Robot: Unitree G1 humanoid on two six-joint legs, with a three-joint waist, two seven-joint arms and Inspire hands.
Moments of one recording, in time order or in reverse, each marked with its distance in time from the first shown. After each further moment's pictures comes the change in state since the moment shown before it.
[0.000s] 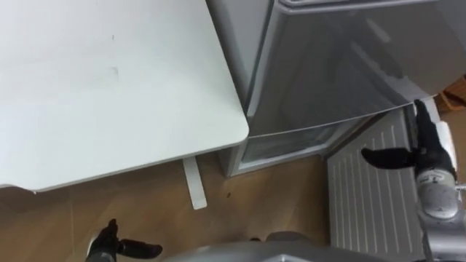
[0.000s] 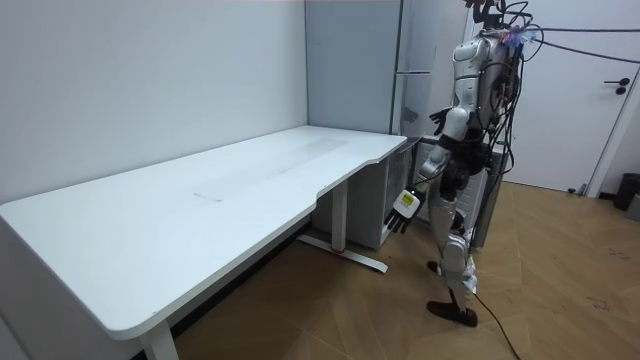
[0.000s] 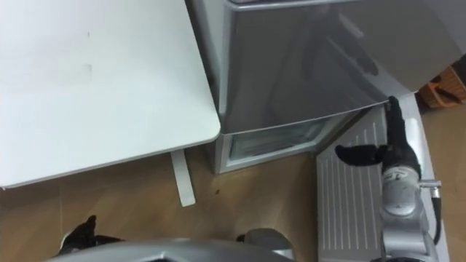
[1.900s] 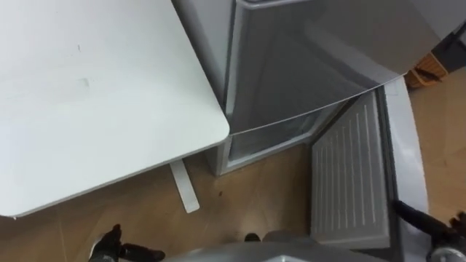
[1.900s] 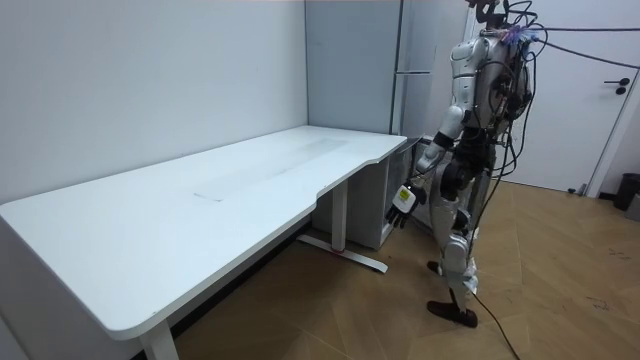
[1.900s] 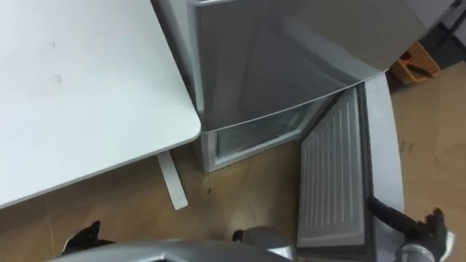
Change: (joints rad) left arm -0.018 -0.010 -0.049 -0.051 0.021 0.086 -0.051; right arm 0.083 0.050 0.073 0.315 0.818 0.016 0.038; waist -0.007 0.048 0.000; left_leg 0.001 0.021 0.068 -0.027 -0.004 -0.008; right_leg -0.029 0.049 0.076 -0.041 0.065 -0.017
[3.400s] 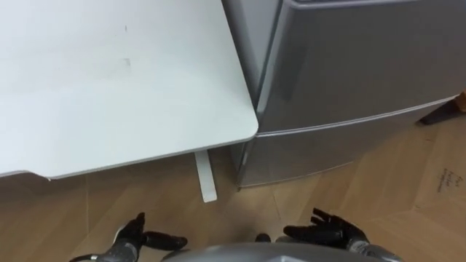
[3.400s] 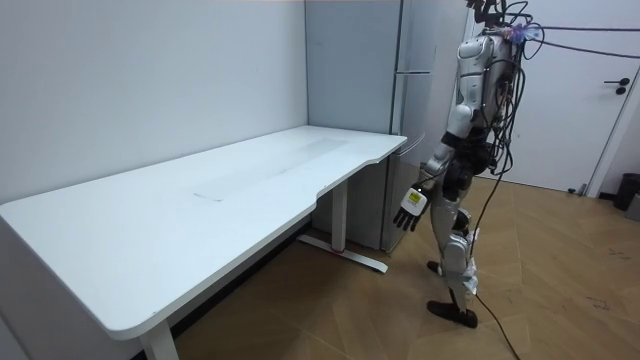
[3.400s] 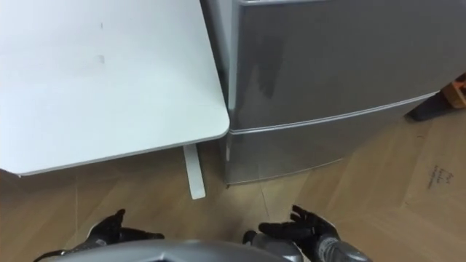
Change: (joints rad) left arm -0.038 -0.043 -0.041 0.074 -0.070 -0.019 0.040; right arm -0.185 0.036 0.289 0.501 -0.080 0.074 0.362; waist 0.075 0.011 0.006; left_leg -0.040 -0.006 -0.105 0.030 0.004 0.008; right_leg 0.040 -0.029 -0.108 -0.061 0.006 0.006
